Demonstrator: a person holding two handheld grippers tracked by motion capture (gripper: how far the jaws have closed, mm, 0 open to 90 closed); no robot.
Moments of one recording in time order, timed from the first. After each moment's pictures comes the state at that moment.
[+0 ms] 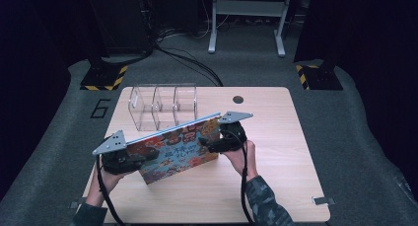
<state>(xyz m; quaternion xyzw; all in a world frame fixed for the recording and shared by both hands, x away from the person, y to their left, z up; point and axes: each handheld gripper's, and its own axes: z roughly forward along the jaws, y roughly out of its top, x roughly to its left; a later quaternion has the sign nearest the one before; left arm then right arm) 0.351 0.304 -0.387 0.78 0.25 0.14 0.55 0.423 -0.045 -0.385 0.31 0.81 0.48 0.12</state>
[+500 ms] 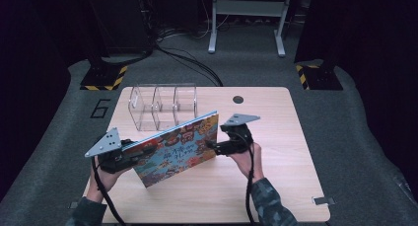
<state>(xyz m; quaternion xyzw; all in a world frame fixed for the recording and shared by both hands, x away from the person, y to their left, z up) 0.343 0.301 -0.366 0.78 0.21 0.17 0.56 0.419 -0.070 -0.395 0.33 0.81 0.48 0.12</state>
